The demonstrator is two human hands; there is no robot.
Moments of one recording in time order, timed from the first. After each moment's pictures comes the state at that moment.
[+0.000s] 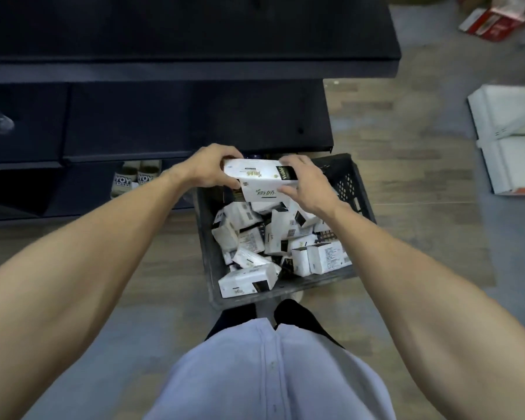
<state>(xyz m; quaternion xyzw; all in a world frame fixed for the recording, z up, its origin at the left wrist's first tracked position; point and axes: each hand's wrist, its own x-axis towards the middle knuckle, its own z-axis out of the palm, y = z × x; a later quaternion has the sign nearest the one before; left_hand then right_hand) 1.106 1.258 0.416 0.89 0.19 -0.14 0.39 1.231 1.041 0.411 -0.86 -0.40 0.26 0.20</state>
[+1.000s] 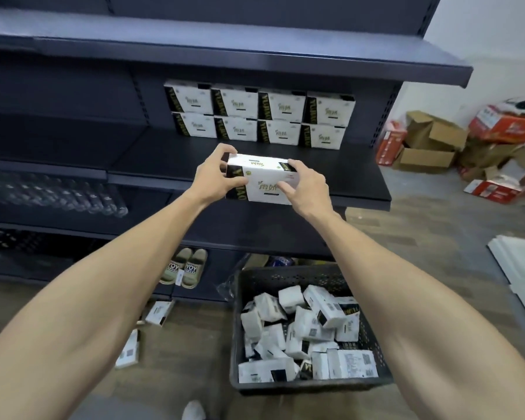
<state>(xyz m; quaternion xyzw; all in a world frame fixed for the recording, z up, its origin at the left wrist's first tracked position) 1.022 1.269 0.628 0.81 0.33 0.26 0.40 1.182 1.123 0.614 -0.83 -0.43 0.04 0.36</state>
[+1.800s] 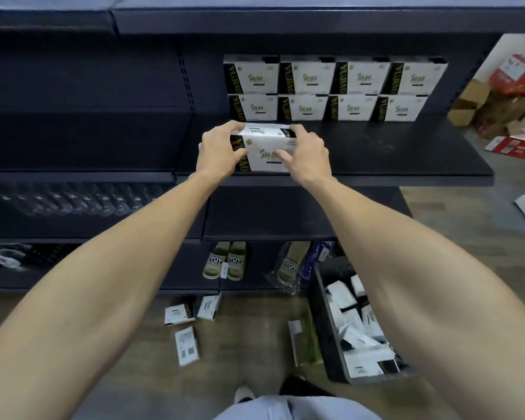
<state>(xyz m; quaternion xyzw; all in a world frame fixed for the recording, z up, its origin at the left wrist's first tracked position) 0.898 1.502 0.613 0.87 0.33 0.28 0.25 1.027 1.367 0.608 -0.87 -0.37 0.02 0.34</state>
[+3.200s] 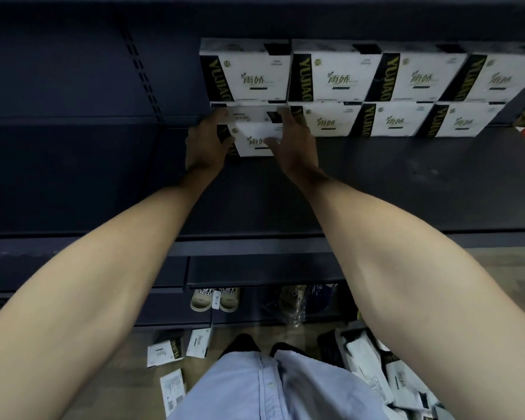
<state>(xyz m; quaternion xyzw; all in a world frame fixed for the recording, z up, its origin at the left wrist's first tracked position) 1.064 1.704 0.526 0.87 0.32 0.29 0.26 1.187 1.579 0.530 -0.86 -0.39 0.01 0.34</state>
